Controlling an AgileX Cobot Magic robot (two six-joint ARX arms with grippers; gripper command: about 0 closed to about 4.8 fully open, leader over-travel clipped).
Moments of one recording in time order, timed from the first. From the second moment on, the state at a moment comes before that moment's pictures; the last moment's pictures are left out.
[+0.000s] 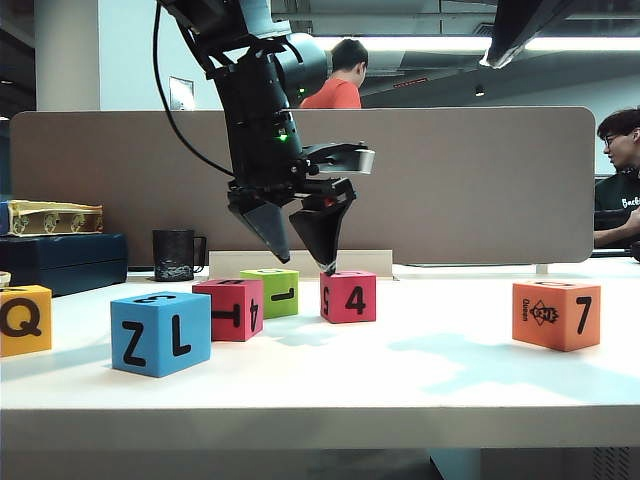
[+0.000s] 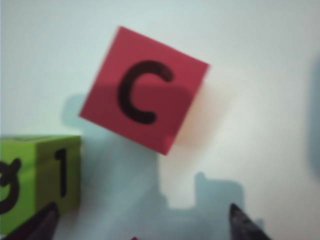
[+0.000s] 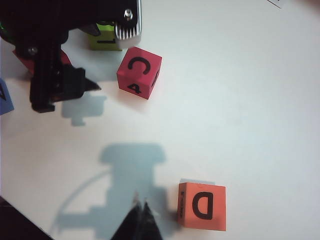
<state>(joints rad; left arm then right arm) -0.59 2.05 1.73 -0.75 0.02 0.35 0.48 1.24 1.27 -0.80 -0.02 -0.19</state>
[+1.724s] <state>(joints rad) -0.57 2.27 2.01 -0.83 0.16 0.54 0.48 1.24 1.30 -0.95 -0.07 -0.12</state>
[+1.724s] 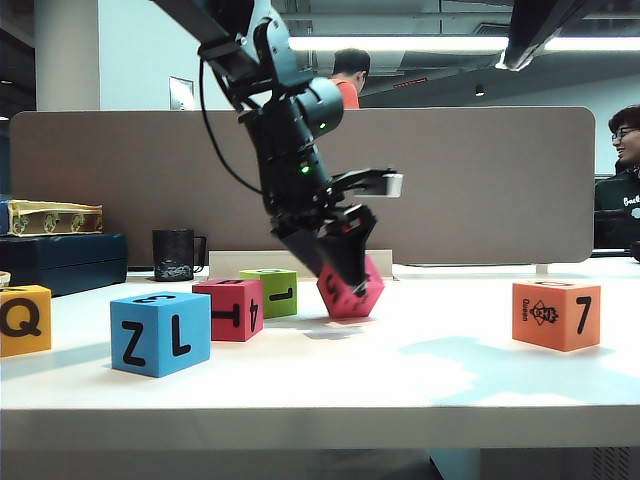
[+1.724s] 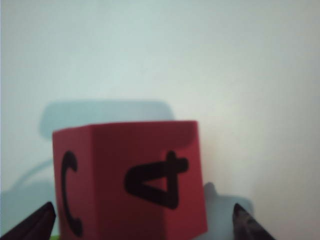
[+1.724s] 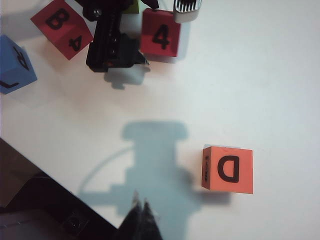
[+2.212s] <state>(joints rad) -0.62 2.27 2.07 -0.86 0.13 0.51 0.48 1.24 1.30 -0.93 -0.07 -0.12</state>
